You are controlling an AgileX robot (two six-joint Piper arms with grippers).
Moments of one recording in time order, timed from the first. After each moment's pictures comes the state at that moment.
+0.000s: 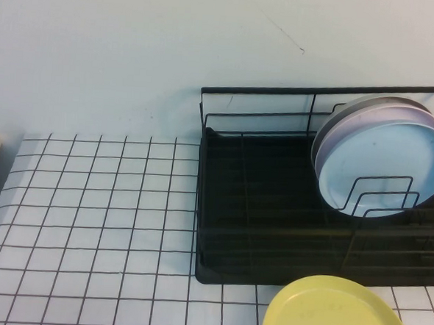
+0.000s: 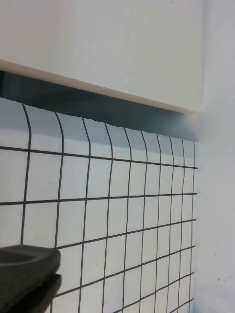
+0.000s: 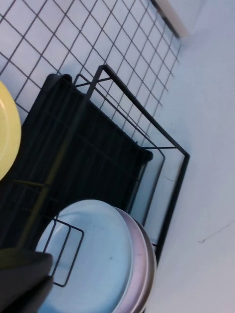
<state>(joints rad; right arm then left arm) 0.02 0.61 -0.76 0.68 0.78 -0.76 0.10 -0.01 0.02 -0.11 0.37 0.01</state>
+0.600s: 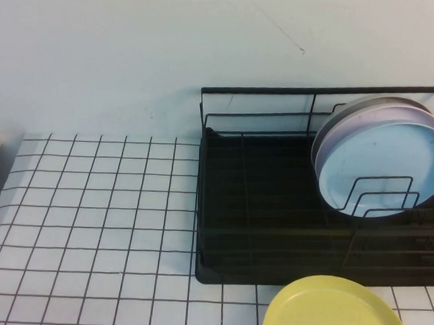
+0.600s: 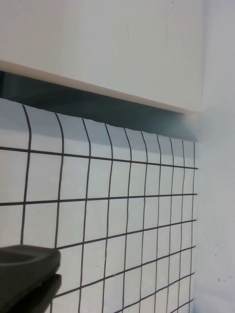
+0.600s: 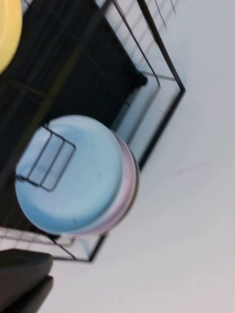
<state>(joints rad) 0.02 0.39 -0.56 0.58 0.57 -0.92 0.10 -0.01 0.02 -0.11 0.37 0.01</state>
